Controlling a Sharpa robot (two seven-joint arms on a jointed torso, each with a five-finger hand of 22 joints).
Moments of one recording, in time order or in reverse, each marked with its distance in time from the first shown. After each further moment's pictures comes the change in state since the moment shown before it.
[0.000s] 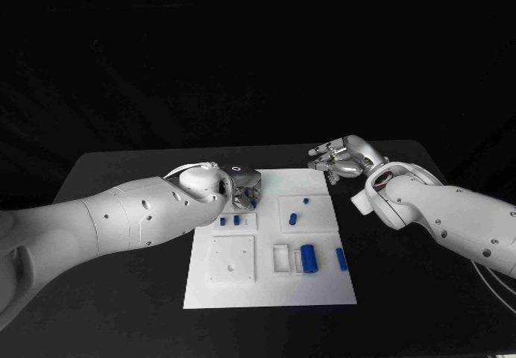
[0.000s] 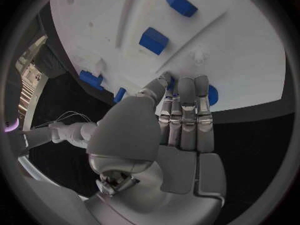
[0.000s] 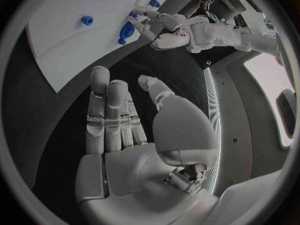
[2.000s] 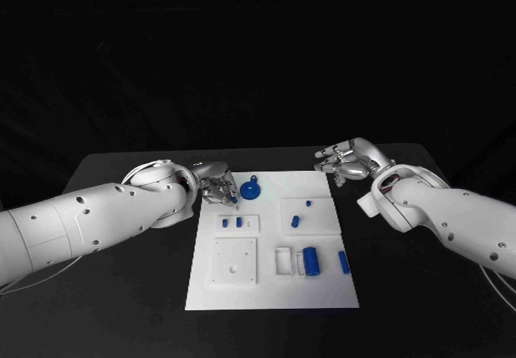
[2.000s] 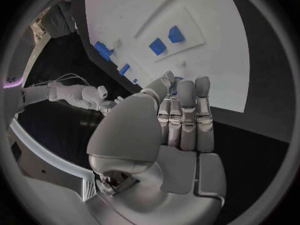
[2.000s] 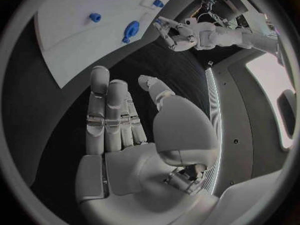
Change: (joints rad) left arm -0.012 -0.239 0.091 0.170 0.274 -0.026 0.005; left_hand 0.014 0.031 0.051 -0.045 -0.012 0.087 -0.022 -0.008 0.003 0.120 -0.025 -0.007 0.000 0.043 -0.014 0.050 0.016 0.000 -0.016 -0.005 0.116 0.000; right arm 0.000 -0.013 0.000 -0.011 0.000 0.001 0.000; right_hand -0.004 -0.004 0.010 -0.004 0.004 0.002 0.002 0.000 0.001 -0.011 0.004 0.000 0.000 -0.005 0.005 0.003 -0.008 0.002 0.002 0.002 0.004 -0.009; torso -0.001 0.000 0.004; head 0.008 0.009
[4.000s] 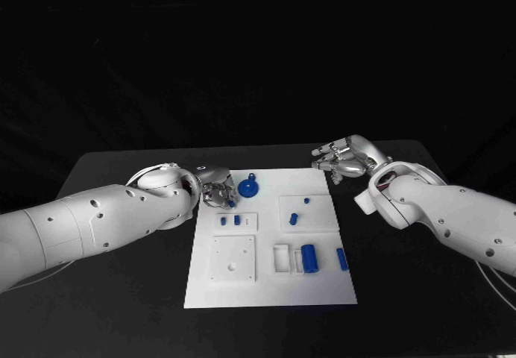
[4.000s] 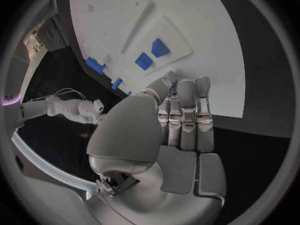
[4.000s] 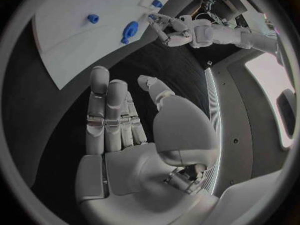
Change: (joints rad) left arm -0.004 0.052 -0.049 -0.070 -0.085 0.001 0.012; left_hand 0.006 -0.006 0.004 0.004 0.000 0.000 0.000 0.002 -0.001 0.003 -0.002 -0.005 0.001 0.003 -0.003 0.005 0.001 0.000 -0.004 -0.004 0.010 -0.001; right arm 0.000 0.004 0.000 0.003 0.000 0.003 0.002; right_hand 0.000 0.000 0.008 -0.003 0.000 0.004 -0.002 0.000 0.000 0.000 0.000 0.000 -0.001 0.000 0.000 0.005 -0.004 0.007 0.000 0.000 0.011 0.000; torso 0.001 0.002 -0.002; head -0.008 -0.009
